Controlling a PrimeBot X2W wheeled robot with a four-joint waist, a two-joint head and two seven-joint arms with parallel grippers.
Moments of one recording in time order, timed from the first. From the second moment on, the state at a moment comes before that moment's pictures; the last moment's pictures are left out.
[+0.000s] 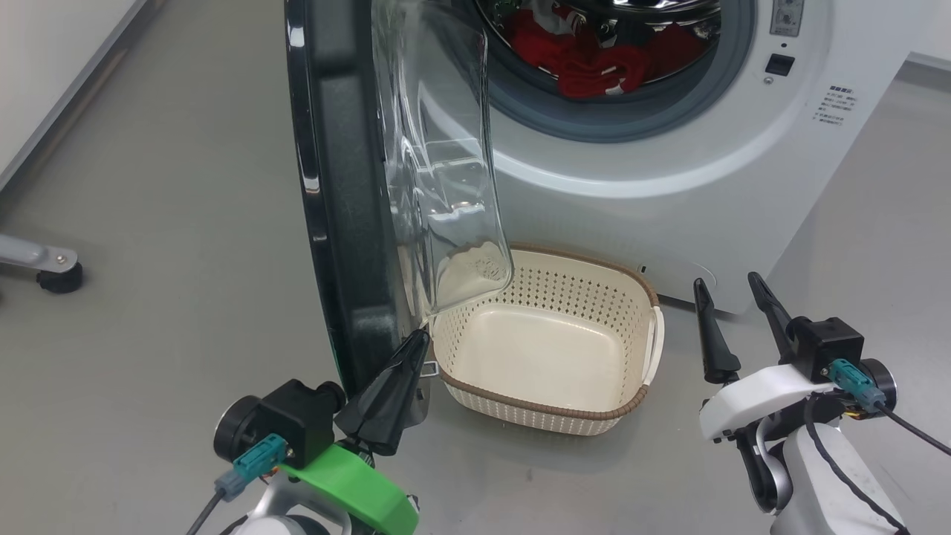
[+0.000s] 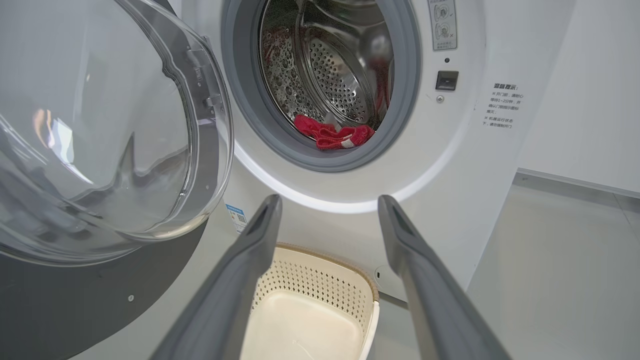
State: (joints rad) left arm -0.07 0.09 -0.45 -0.14 -0.42 -0.02 0.04; right arm -0.22 -0.06 0.12 0.42 0.22 0.06 -0.26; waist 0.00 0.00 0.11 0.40
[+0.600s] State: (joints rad) left arm -0.04 0.10 -0.35 -0.12 -0.42 0.05 0.01; right arm -0.22 -0.06 0.12 0.42 0.22 0.06 -0.26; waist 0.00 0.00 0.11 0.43
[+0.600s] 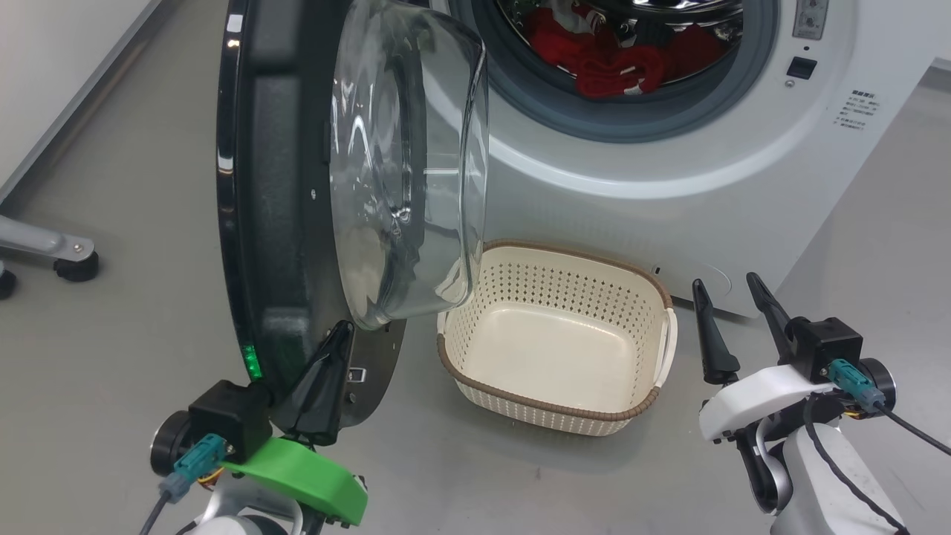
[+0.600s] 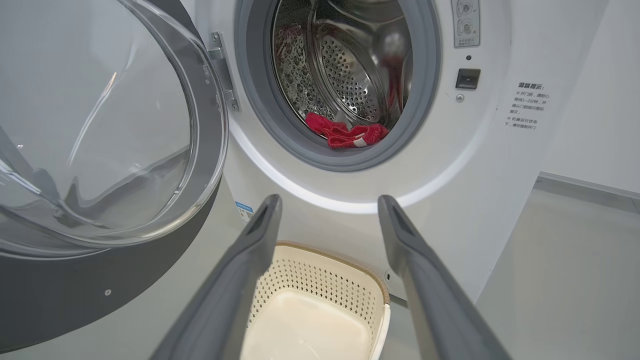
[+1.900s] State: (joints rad) left arm -0.16 0.14 0.02 0.12 -0.51 0.10 -0.14; right arm -0.24 -0.06 0.11 0.41 0.18 0.07 -0.26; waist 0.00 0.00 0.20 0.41
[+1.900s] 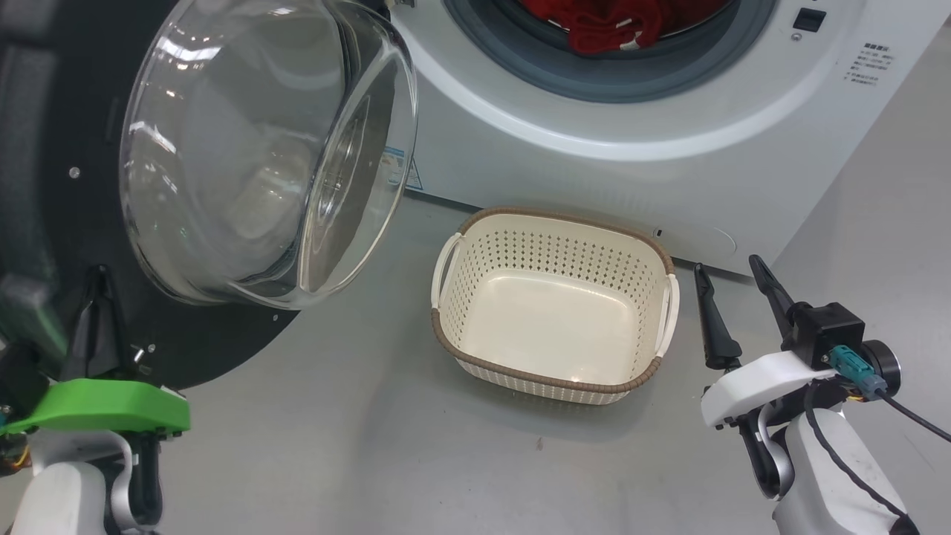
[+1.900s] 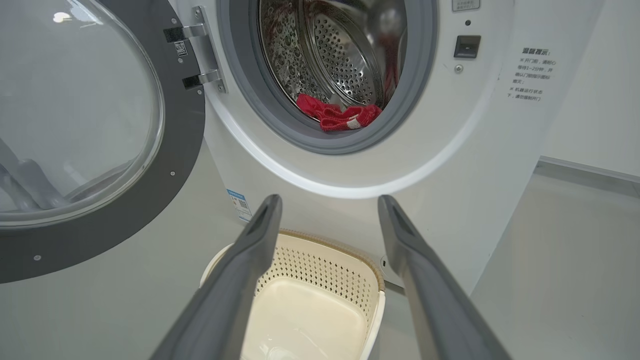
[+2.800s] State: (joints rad) left arm -0.29 0.19 0.12 0.38 -0.54 0.10 -0.22; right arm -0.26 -0.06 0.08 0.42 0.17 0.08 -0.26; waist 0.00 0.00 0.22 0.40
